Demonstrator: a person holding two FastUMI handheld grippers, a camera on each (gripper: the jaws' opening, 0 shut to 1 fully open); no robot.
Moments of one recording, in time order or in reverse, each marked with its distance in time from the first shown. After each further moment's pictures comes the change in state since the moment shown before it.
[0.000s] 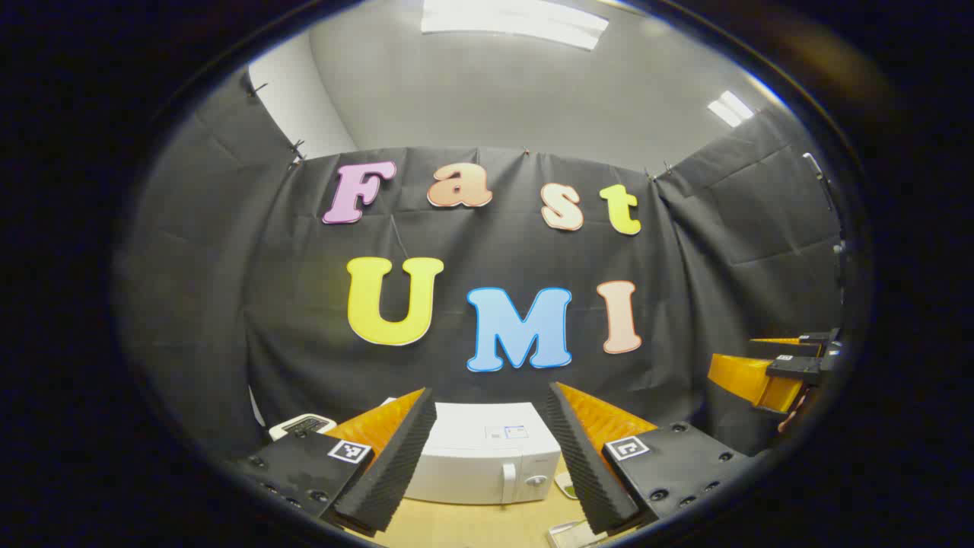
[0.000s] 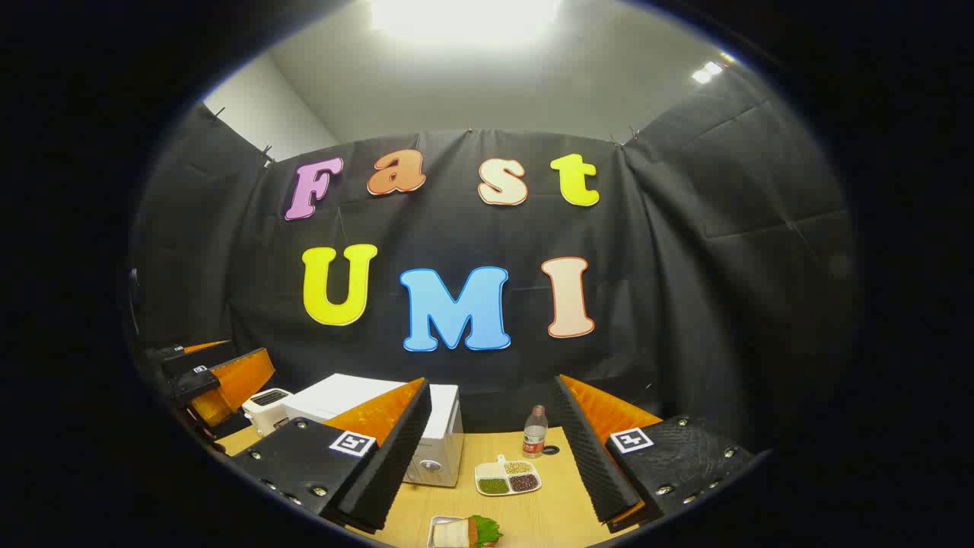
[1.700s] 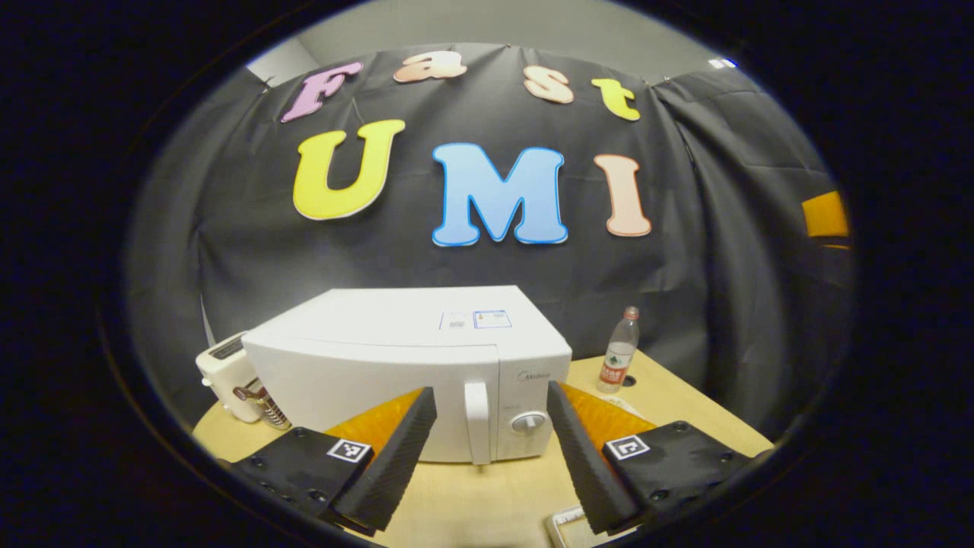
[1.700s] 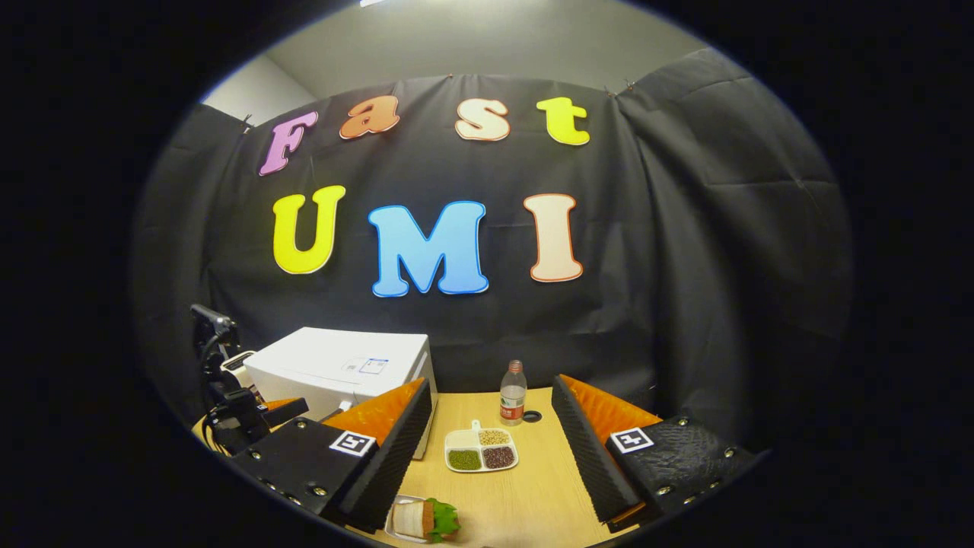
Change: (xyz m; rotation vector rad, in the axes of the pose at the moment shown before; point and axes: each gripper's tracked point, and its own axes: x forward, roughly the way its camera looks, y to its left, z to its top) left arm 0.131 -0.050 -0.295 0.032 0.378 -0.031; right arm 0.053 -0.064 -0.093 -0.011 0.217 -0.038
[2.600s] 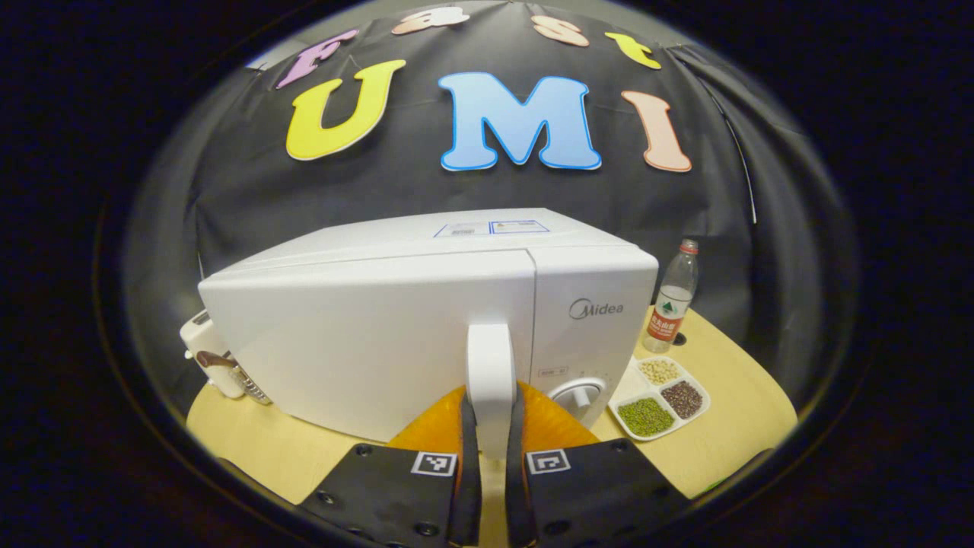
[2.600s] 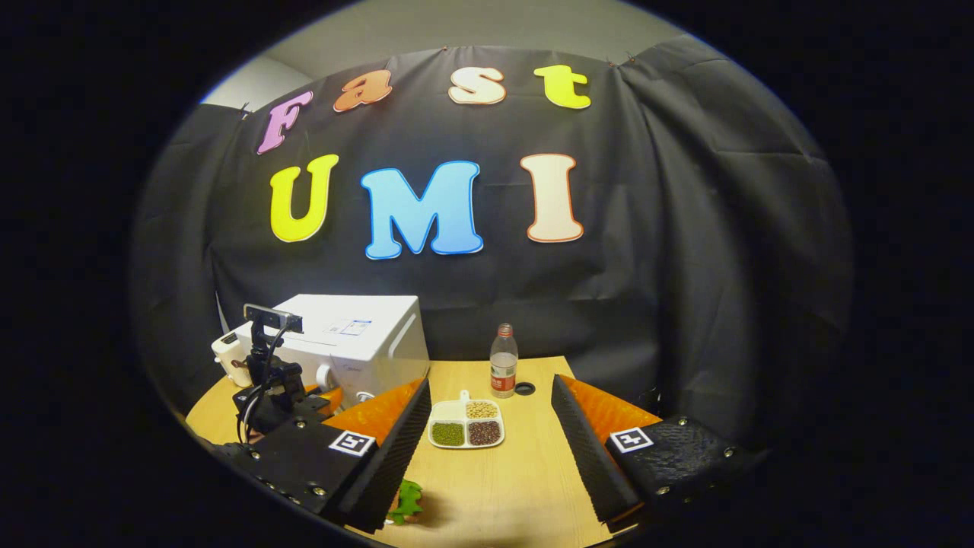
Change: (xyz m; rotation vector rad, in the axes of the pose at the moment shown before) left arm 0.081 0.014 -0.072 0.015 0.172 0.054; right arm 0.017 -0.027 -0.045 0.006 0.117 0.071
